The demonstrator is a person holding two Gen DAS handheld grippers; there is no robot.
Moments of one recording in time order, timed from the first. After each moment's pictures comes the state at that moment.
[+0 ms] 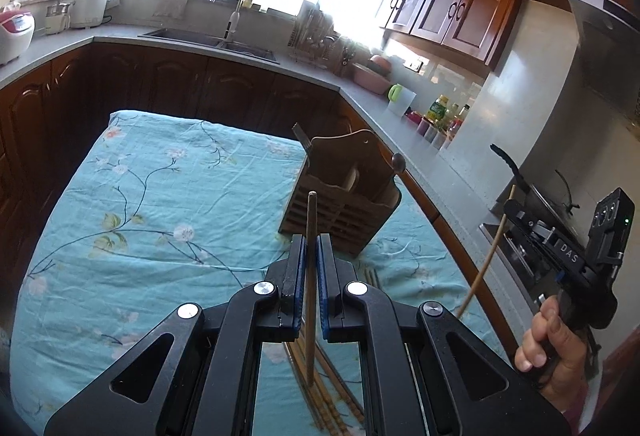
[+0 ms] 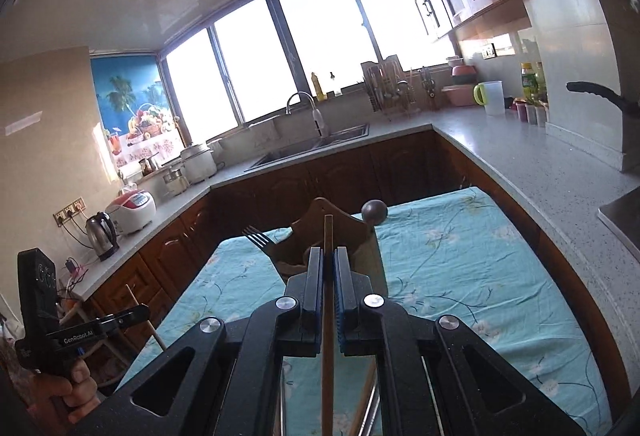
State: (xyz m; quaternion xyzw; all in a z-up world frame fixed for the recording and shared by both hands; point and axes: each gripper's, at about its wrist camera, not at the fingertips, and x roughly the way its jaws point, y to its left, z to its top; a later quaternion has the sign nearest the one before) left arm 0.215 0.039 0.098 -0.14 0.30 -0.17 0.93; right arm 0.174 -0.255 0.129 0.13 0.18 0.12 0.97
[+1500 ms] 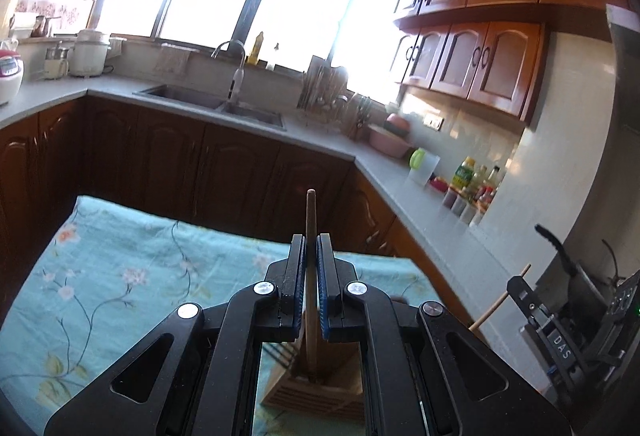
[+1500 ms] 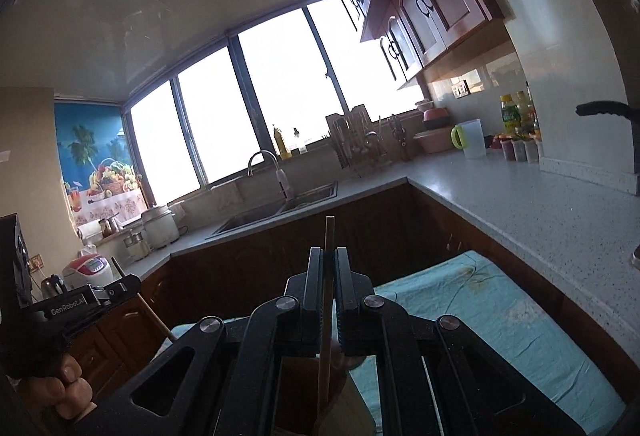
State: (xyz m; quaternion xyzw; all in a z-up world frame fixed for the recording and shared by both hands) left arm 0.396 -0.016 0.118 -0.15 0.20 -0.12 0.96; right arm 0.309 -0.268 0.121 0.16 0.08 0.04 0.98
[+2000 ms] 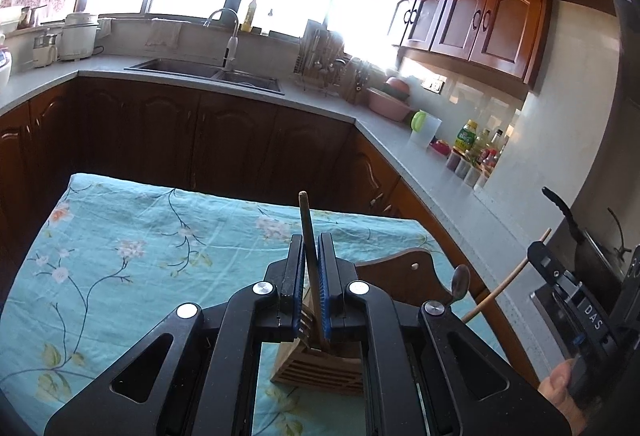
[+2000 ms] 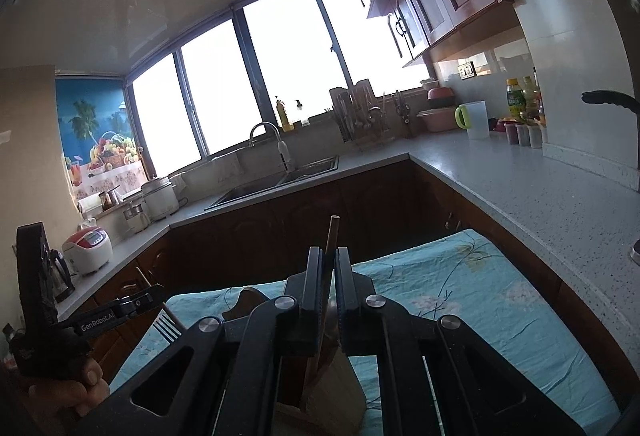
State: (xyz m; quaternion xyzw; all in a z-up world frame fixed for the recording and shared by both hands) left arm 0.403 -0.024 0.101 -0.13 0.26 -0.14 0.95; right arm 0.309 -0.267 0.120 0.14 0.13 0.05 0.98
